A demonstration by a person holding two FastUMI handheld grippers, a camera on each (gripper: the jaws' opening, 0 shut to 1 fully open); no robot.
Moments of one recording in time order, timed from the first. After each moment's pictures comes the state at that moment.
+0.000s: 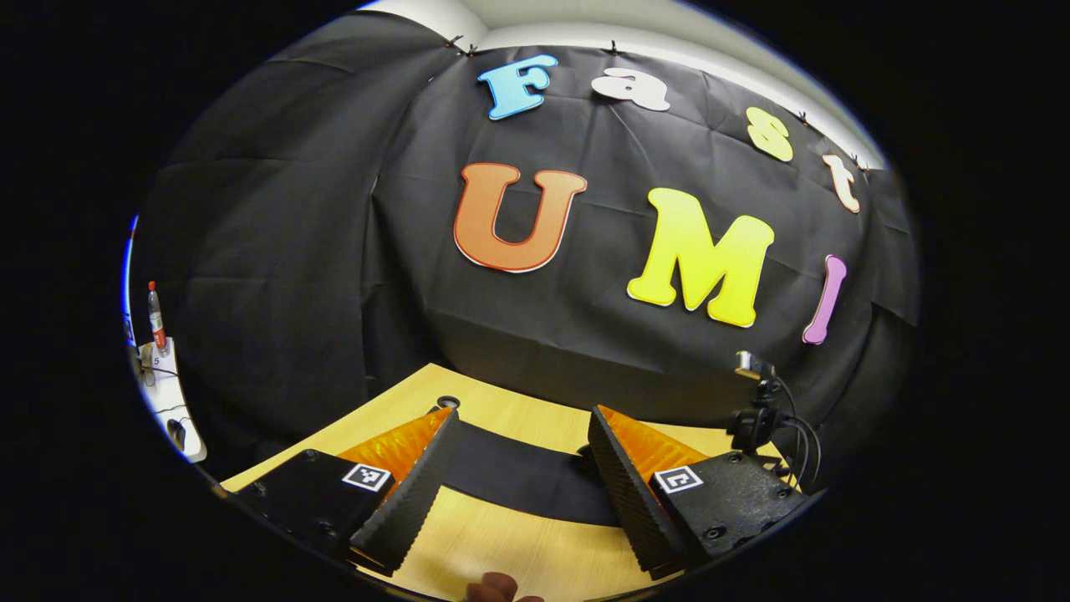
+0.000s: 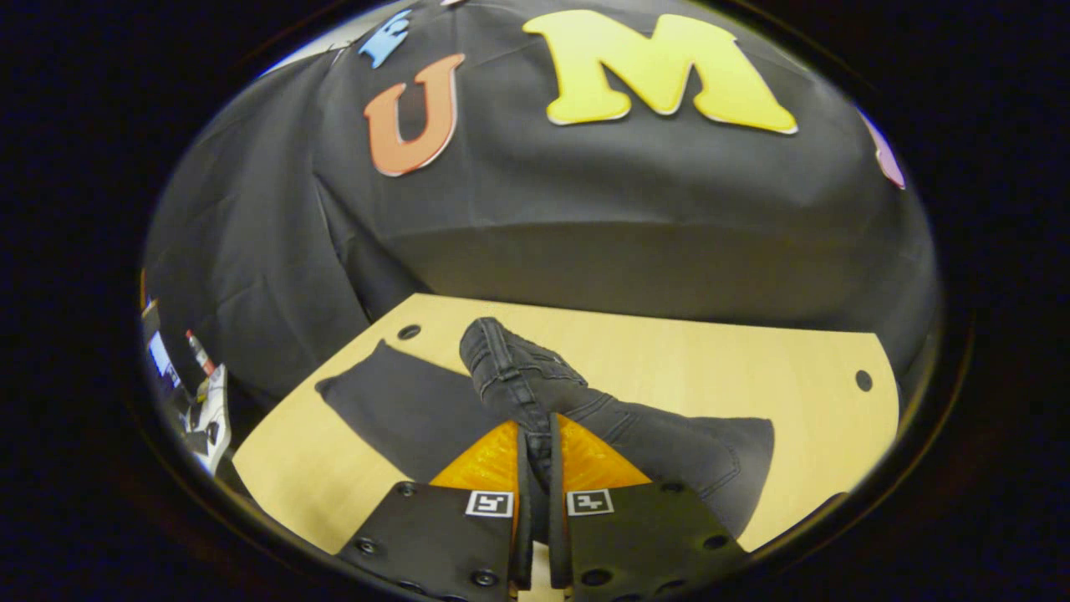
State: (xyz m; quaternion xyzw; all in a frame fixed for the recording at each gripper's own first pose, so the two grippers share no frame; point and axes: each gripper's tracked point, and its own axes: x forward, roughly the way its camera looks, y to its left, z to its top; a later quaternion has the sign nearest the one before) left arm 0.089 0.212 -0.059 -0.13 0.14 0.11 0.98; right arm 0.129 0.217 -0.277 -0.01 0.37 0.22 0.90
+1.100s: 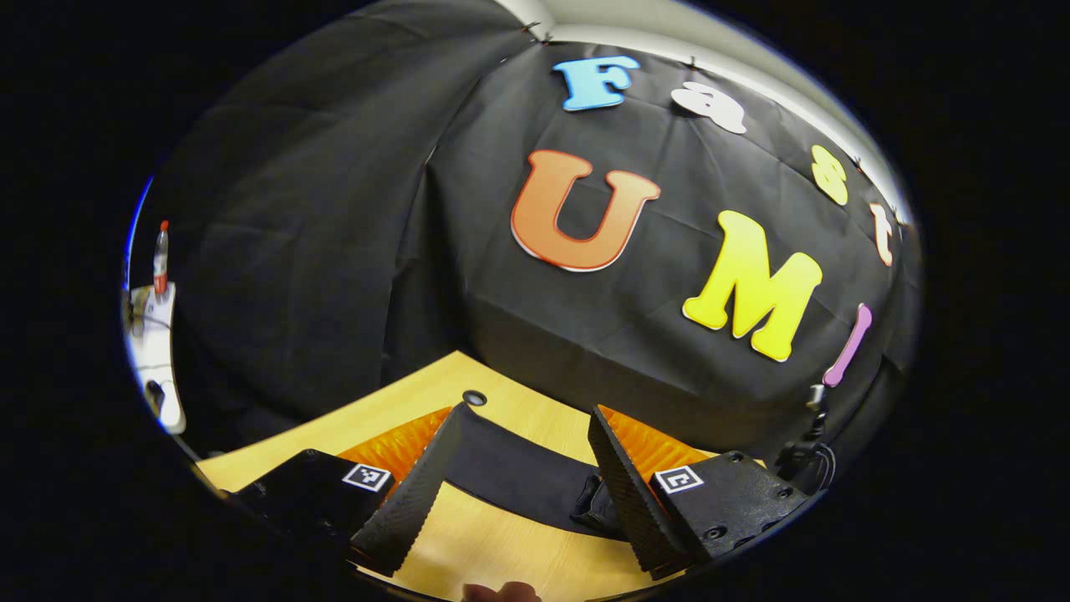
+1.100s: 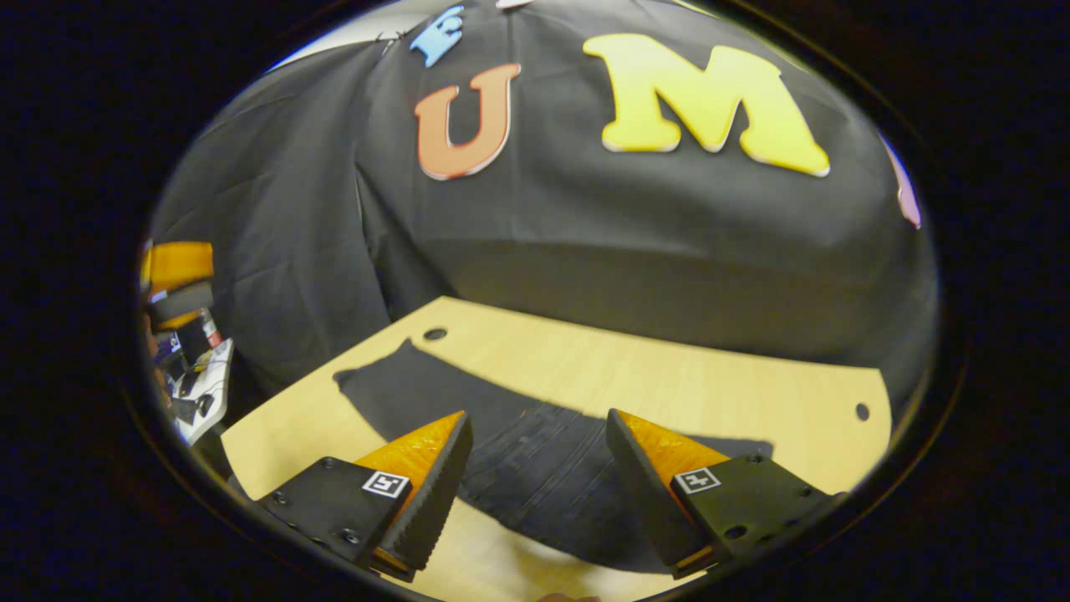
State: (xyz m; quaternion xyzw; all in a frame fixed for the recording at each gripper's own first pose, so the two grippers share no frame) left arm 0.108 0.289 -0.117 -0.24 0.14 0.15 0.95; right arm 0.144 0.220 -0.207 -0.02 0.27 0.23 0.93
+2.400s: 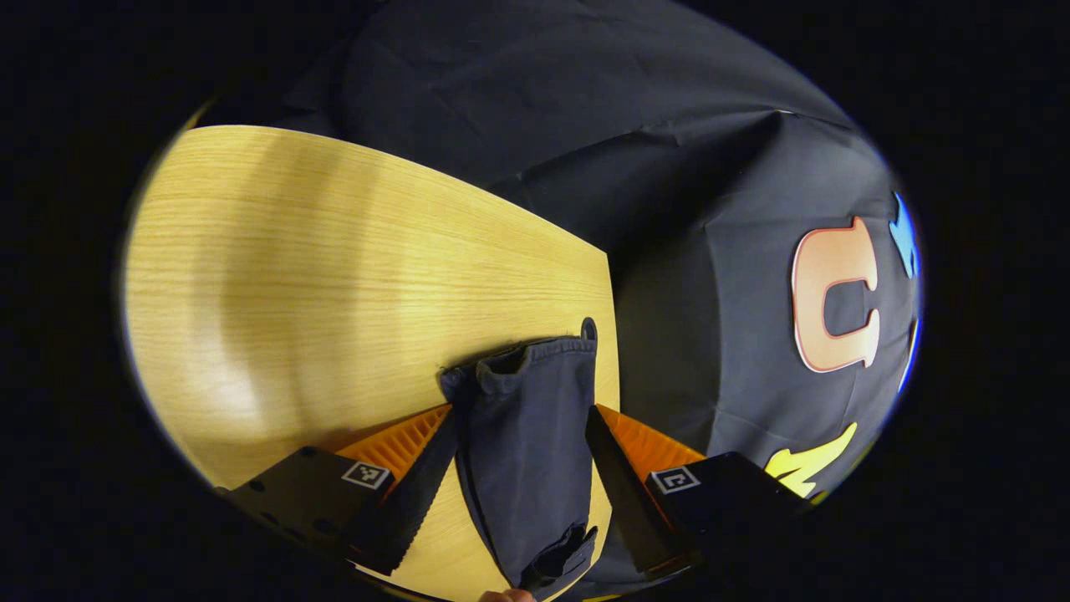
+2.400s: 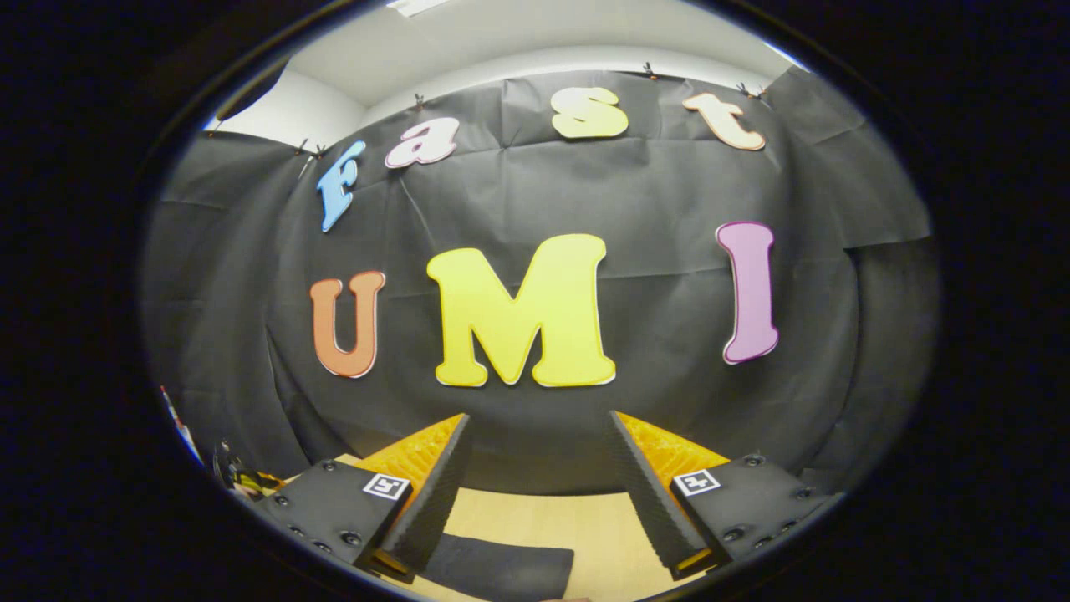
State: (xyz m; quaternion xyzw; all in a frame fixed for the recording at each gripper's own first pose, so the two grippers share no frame) left arm 0.189 0.367 -0.334 -0.65 0.20 0.22 0.70; right arm 0.159 0.022 0.047 0.03 0.06 0.06 1.00
